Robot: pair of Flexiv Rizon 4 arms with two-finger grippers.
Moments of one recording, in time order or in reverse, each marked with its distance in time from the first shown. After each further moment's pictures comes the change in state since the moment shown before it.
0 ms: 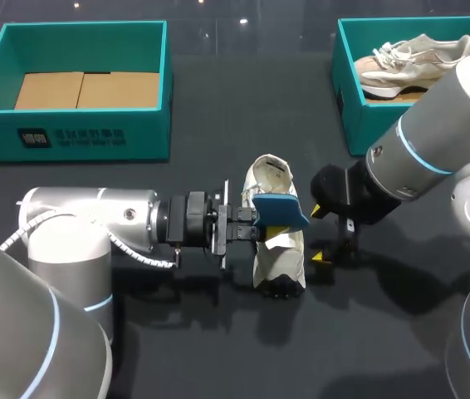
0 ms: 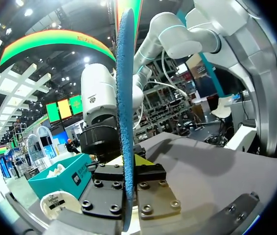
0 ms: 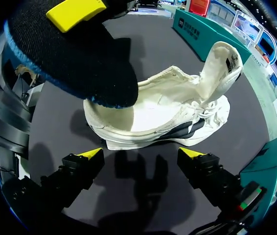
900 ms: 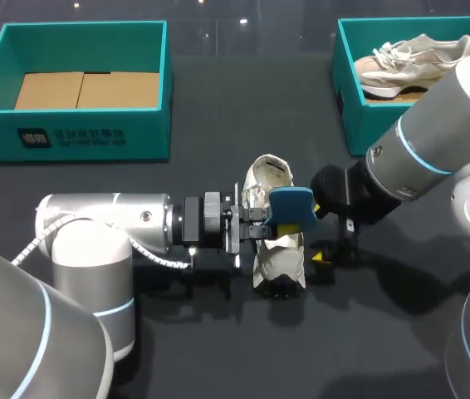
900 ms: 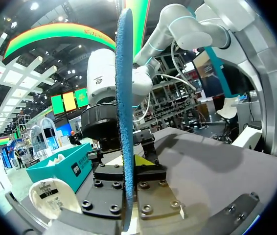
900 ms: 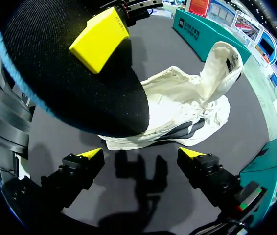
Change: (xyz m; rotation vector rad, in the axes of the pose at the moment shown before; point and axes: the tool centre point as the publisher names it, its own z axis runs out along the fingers) left arm -0.008 0.030 0.014 -0.047 -0.048 -0.061; right arm 0.000 0.000 0.000 -0.001 0.000 0.000
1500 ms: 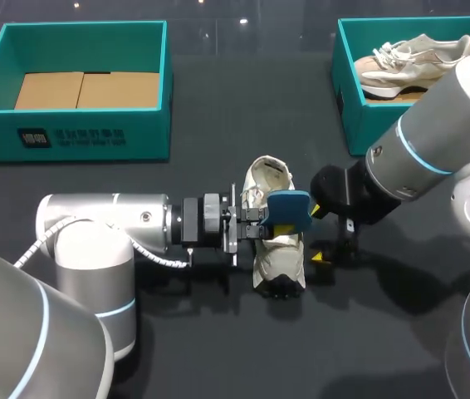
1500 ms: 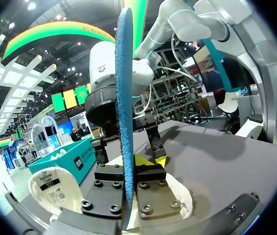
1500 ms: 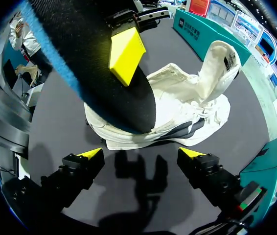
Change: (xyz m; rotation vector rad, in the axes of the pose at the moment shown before) left arm -0.007 0.022 -0.005 -0.037 -0.007 0.027; right arm 0.000 0.000 0.000 0.000 0.000 0.000
